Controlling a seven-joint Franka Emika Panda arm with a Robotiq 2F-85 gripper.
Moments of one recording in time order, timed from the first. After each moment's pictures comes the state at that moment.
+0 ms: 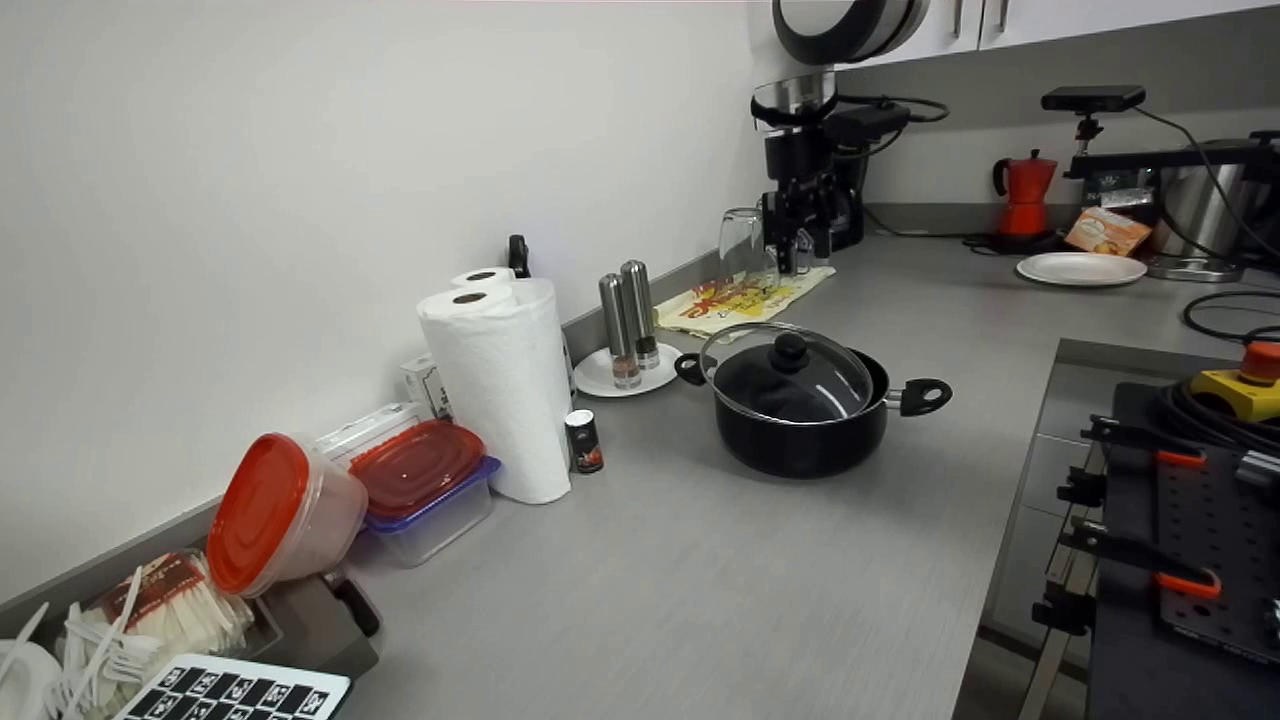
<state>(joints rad) -0.03 0.10 -0.01 -2.13 -0.01 2.16 0.02</state>
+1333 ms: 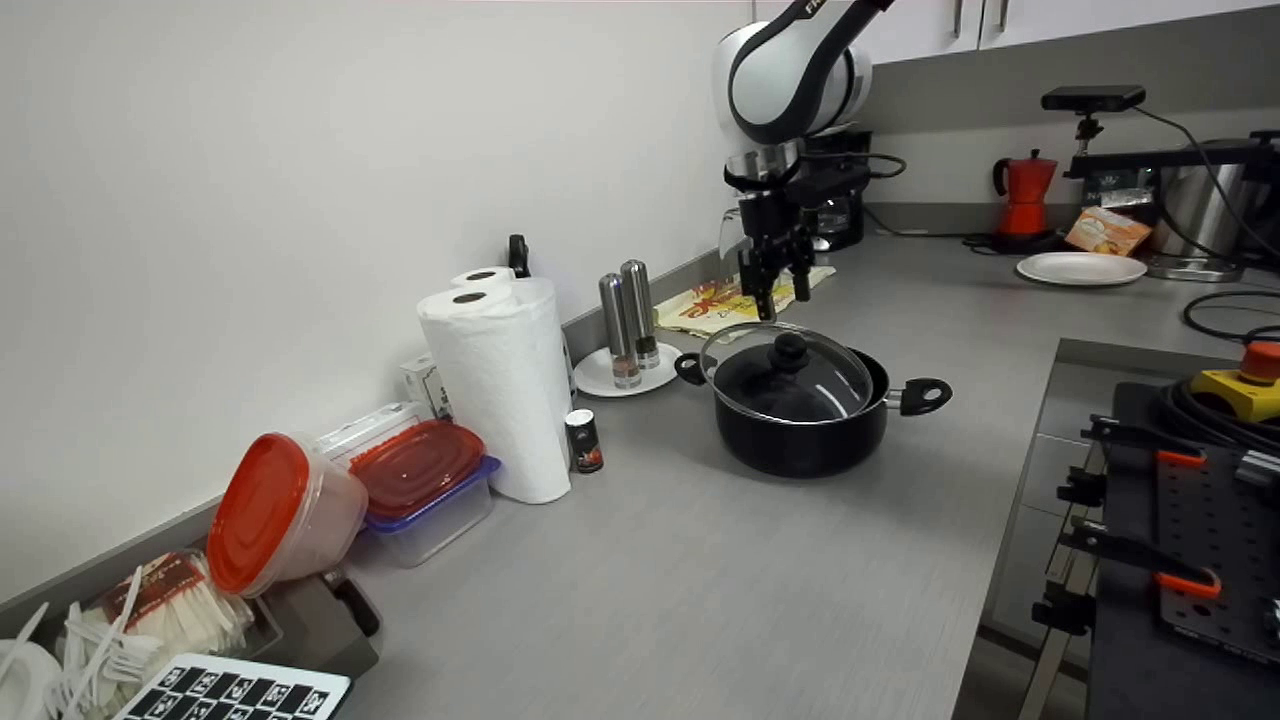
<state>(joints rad) -0.03 0.34 -0.03 -1.97 -0.01 2.16 0.04</state>
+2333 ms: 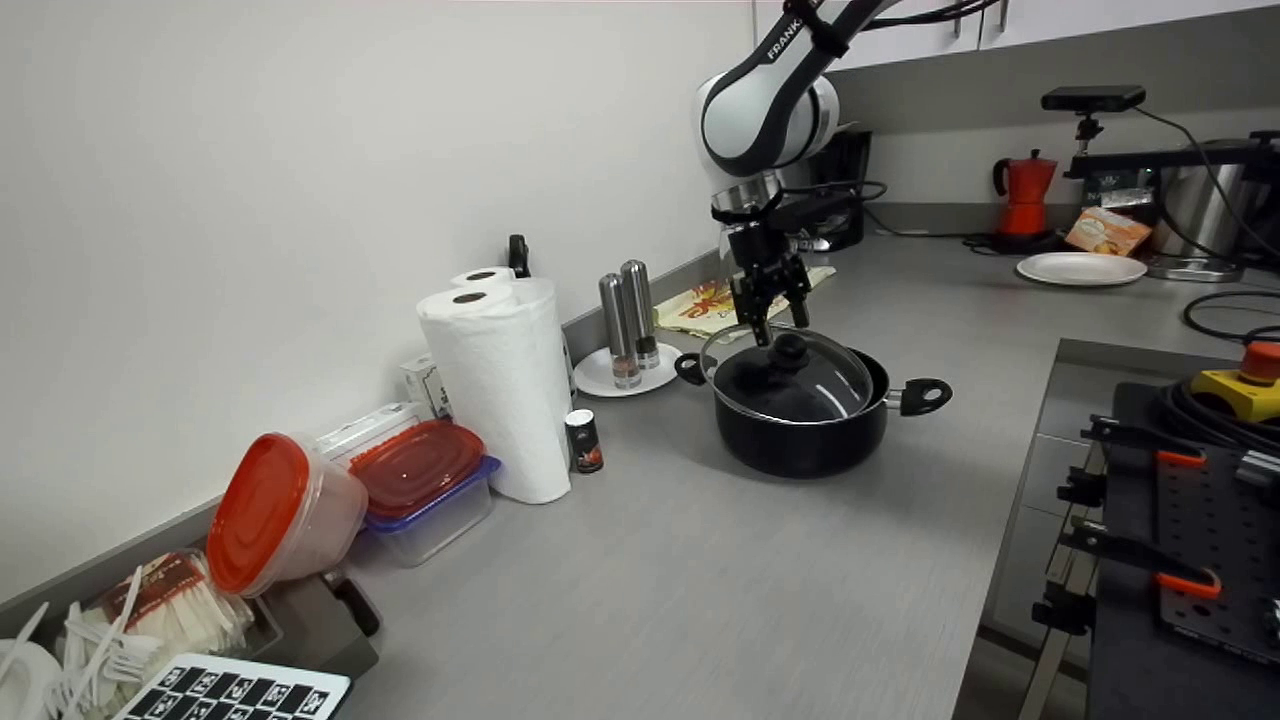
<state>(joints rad) -0.04 0.48 -0.01 -1.84 0.02 2.02 0.04</state>
